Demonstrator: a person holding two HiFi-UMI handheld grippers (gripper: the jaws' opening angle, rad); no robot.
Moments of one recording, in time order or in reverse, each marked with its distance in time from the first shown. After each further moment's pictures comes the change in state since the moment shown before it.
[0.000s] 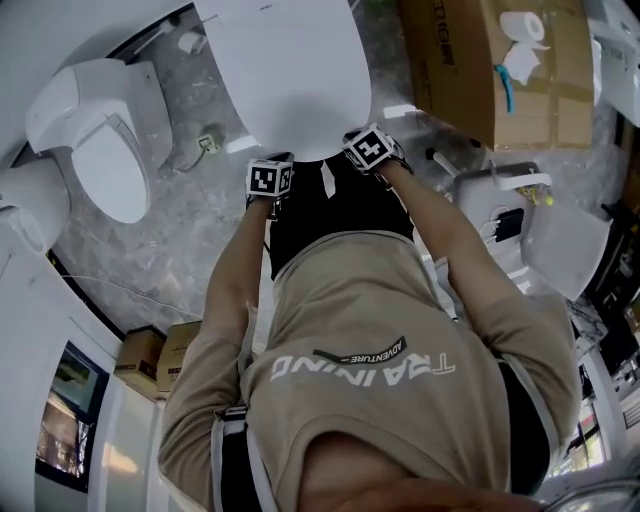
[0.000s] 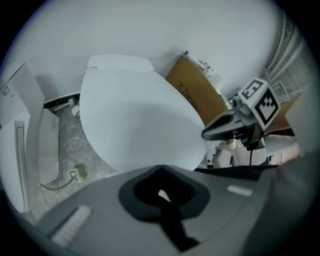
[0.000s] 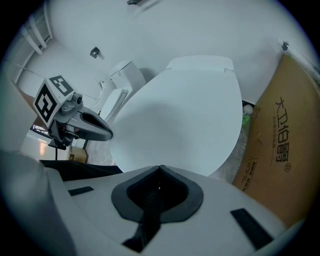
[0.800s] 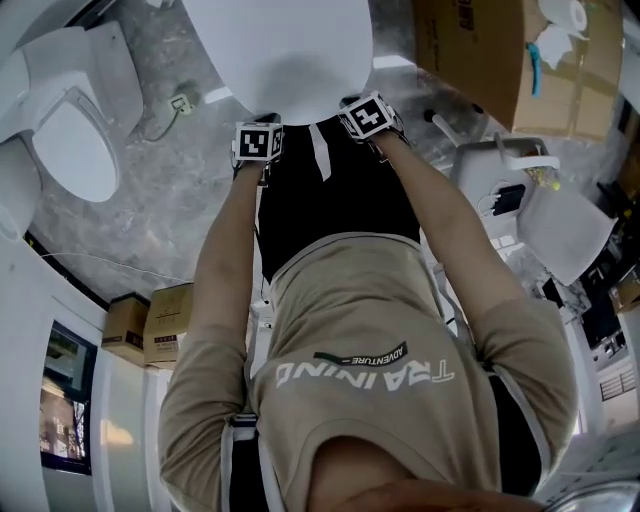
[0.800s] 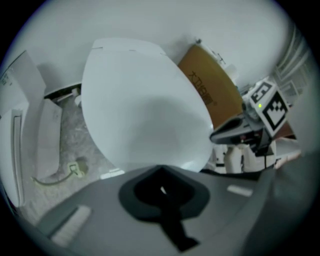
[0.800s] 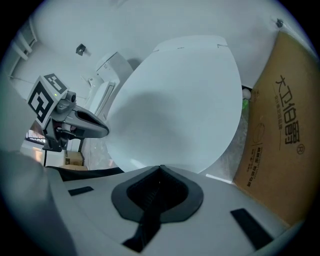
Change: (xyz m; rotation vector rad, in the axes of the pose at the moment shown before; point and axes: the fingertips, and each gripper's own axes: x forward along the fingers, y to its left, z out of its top) left arm 0.062 0.037 -0.021 -0.046 0.062 0.055; right arm 0.067 -0.025 -0.032 0.093 0.062 -0.028
